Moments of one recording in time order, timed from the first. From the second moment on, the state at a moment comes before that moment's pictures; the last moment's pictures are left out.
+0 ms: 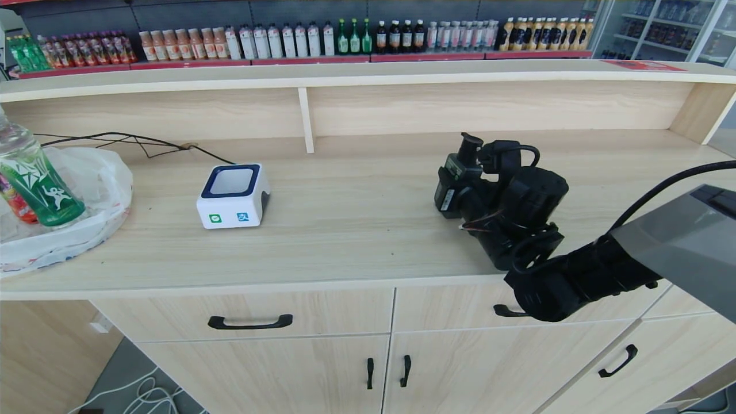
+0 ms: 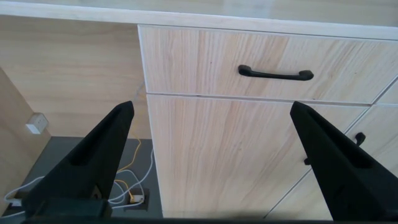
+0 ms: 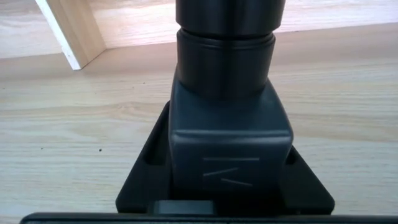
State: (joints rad) left arm 0.00 0.00 0.00 0.00 0.00 0.00; right arm 0.48 2.14 -1.12 -1.26 -0.30 0.02
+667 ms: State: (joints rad) left arm 0.00 0.00 0.00 0.00 0.00 0.00; right arm 0.49 2.15 -1.10 -1.27 -0.30 0.02
